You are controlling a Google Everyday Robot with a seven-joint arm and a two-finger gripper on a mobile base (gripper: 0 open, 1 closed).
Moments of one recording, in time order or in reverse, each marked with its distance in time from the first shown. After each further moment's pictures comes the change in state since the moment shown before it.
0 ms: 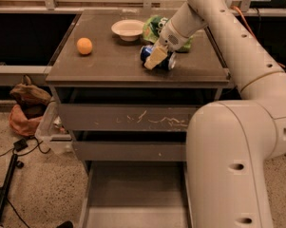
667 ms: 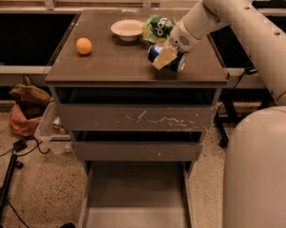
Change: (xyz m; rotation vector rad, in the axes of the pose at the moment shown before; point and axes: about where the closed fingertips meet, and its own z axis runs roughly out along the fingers) arm 0.012 0.021 -0.040 0.090 -0.027 0.035
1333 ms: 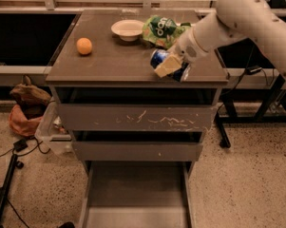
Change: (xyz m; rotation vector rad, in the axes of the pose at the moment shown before) arm 0.005 0.045 -0.018 0.032 -0.095 0.039
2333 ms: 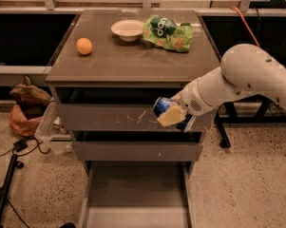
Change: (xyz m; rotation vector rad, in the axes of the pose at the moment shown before) arm 0.098 0.114 0.014 -0.041 0.054 0.112
